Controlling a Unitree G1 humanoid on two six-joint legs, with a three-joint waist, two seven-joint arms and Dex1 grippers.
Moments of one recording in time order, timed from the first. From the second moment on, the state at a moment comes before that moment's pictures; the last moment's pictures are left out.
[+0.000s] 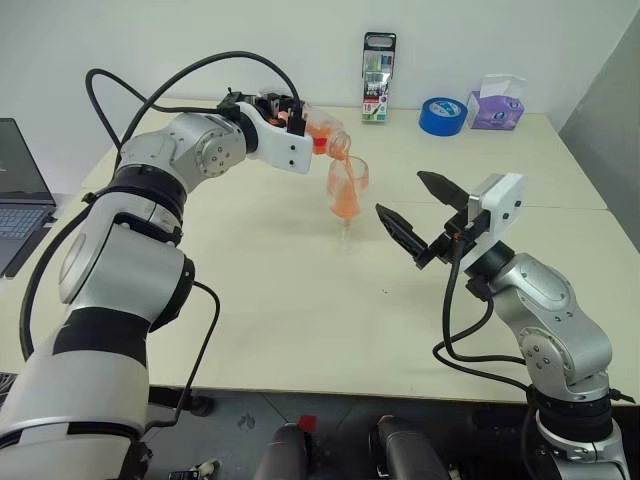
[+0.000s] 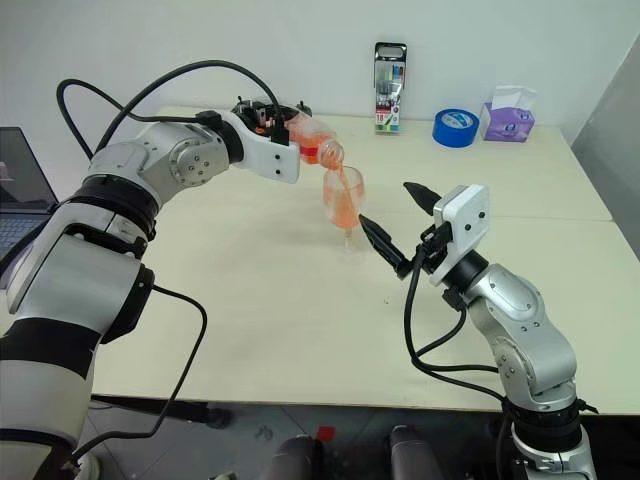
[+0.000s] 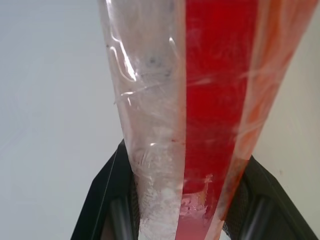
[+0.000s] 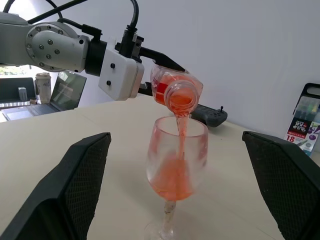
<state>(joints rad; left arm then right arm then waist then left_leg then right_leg) -1.49 0.59 -0.56 1.29 0.81 -0.70 -0.15 -0.36 -0.37 -0.01 -0.56 0.45 0.50 0.41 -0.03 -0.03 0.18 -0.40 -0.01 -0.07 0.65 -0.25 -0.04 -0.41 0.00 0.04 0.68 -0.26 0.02</state>
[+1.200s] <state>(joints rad) -1.51 0.59 -0.58 1.30 0.85 -0.70 -0.12 -0.34 -0.38 -0.01 -0.57 0.45 0.50 0.41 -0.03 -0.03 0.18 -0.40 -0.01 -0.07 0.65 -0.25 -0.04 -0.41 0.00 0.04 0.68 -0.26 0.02</state>
